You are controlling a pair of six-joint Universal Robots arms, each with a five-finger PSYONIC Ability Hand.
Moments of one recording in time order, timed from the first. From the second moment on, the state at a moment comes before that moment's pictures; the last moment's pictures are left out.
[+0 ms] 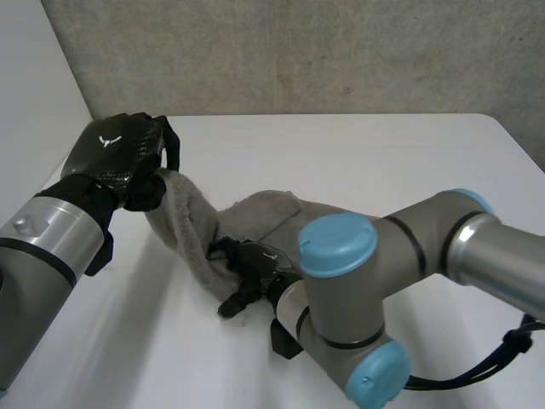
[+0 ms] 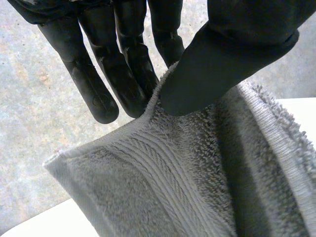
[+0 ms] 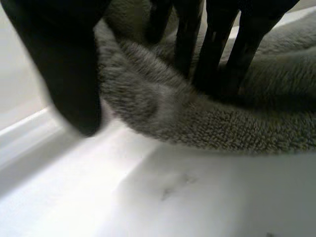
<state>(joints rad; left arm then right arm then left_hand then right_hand) 4.28 -1.52 -1.74 3.25 -1.52 3.20 2.41 -0.81 1.23 0.00 1.49 3.66 1.19 1.22 1.22 1.22 1.03 0.55 0.50 0.48 0.48 0.30</state>
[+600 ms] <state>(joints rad) 4.29 -1.53 -1.79 3.25 -1.55 3.19 2.11 -1.16 0.88 0.41 1.35 2.89 1.19 1.22 1.22 1.22 1.03 1.36 1.18 1.18 1.19 0.99</state>
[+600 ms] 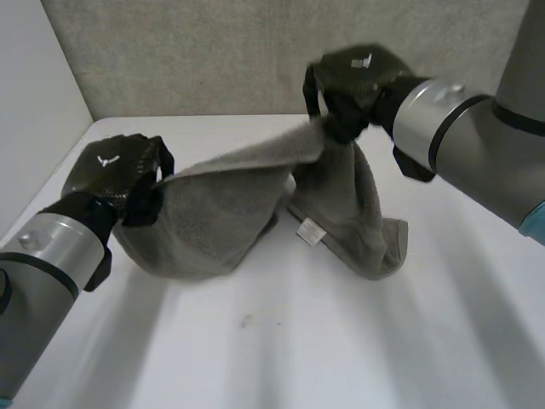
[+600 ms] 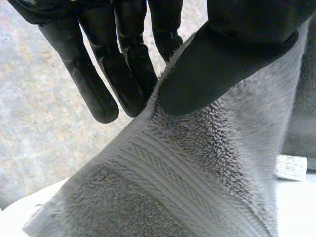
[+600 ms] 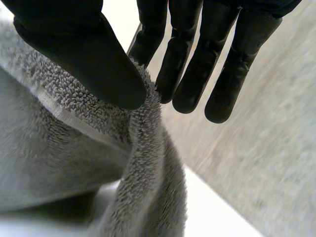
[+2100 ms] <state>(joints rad) 4.37 -1.75 -1.76 3.26 -1.55 3.19 2.00 -0.77 1.18 -0.01 1.39 3.30 1.19 1.22 1.22 1.22 1.03 0.57 0.48 0.47 0.48 0.30</state>
